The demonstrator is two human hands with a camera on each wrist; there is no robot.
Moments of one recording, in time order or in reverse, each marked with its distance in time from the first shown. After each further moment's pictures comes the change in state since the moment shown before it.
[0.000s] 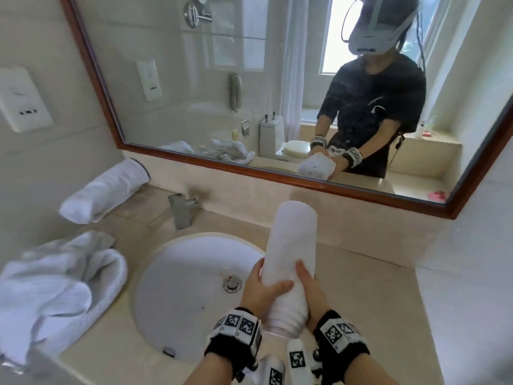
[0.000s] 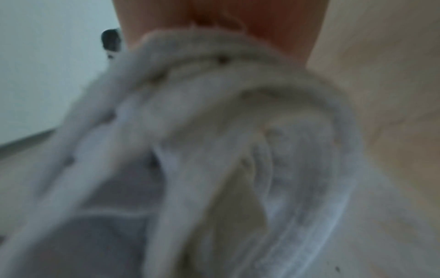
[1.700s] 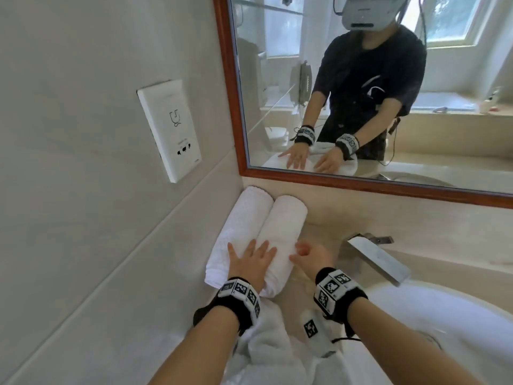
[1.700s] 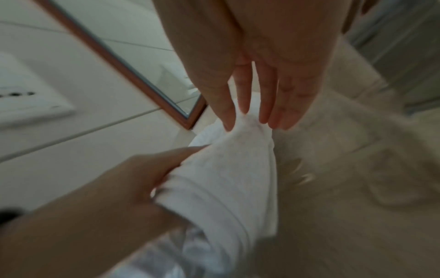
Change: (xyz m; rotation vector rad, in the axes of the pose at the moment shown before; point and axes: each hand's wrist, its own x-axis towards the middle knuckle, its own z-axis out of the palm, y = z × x) left_hand 0.246 0.059 -0.545 1.786 -0.244 0.139; right_hand 0.158 0.046 0.542 -0.839 0.054 -0.162
